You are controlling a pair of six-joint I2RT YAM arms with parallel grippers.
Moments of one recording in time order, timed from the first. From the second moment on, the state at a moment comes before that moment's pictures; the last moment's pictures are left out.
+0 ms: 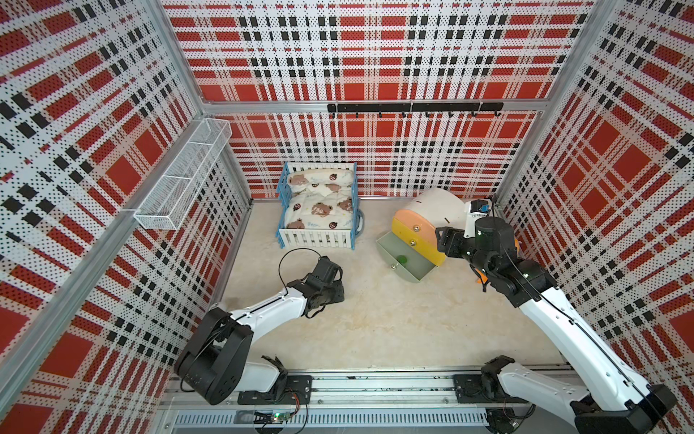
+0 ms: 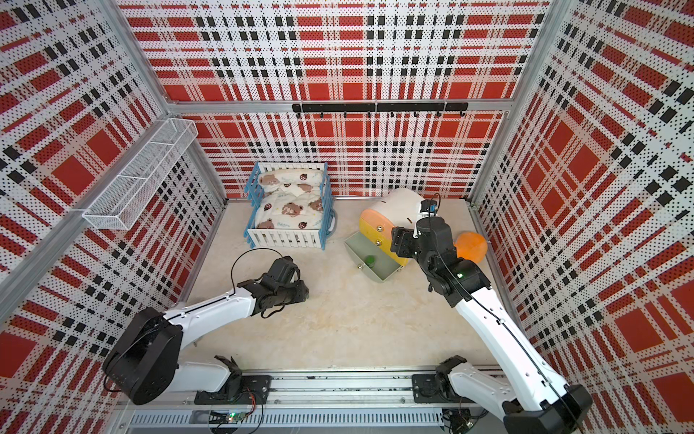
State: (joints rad) left arm -0.51 1.35 0.65 -0.25 0.03 -0.64; right arm 0.45 1.05 1.16 -0.57 0.19 0.43
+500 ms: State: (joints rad) left arm -0.39 1.34 0.44 0.19 0.41 -0.76; right arm 0.44 1.05 1.15 -0.57 0.18 0.43
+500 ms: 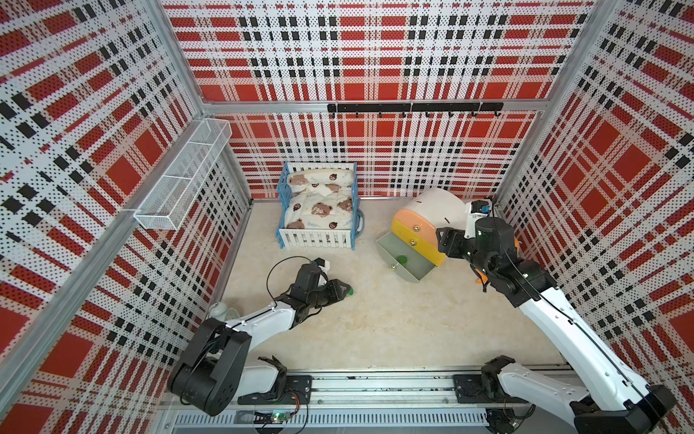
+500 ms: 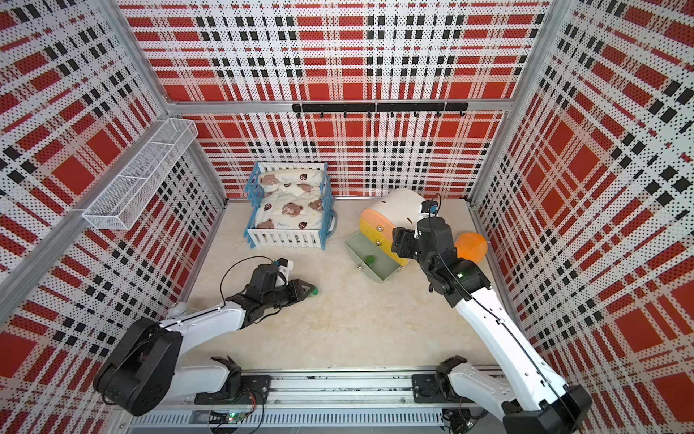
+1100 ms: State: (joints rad) left arm -0.35 1.50 0.39 0.40 0.50 -0.81; right arm 0.42 1.05 1.14 -0.56 0.18 0.43
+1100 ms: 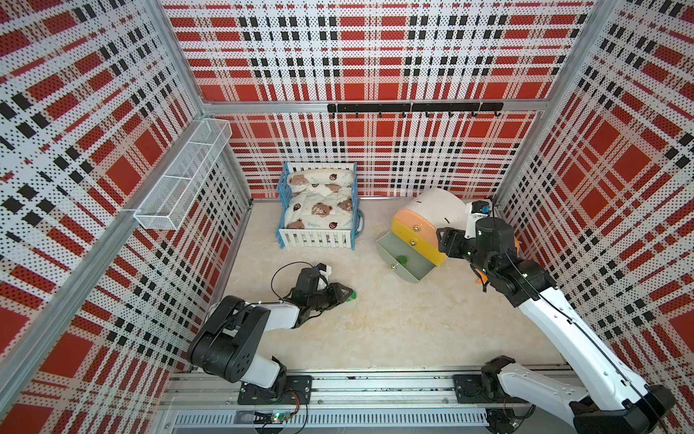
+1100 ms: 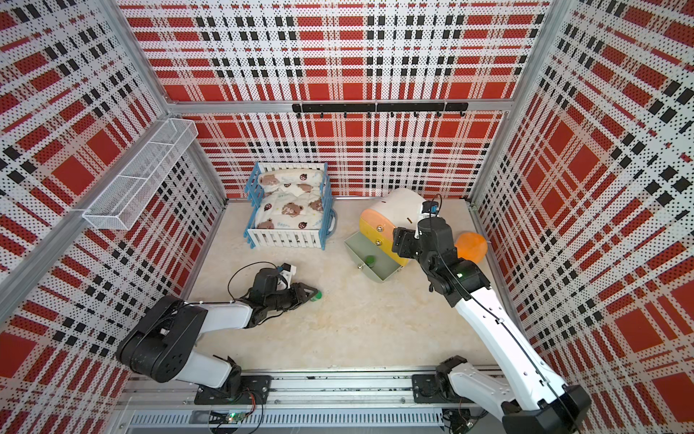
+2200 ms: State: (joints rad) left arm -0.71 1.49 0.79 -0.28 -0.34 -0.63; right arm 0.41 1.05 1.14 -0.56 0.16 0.43
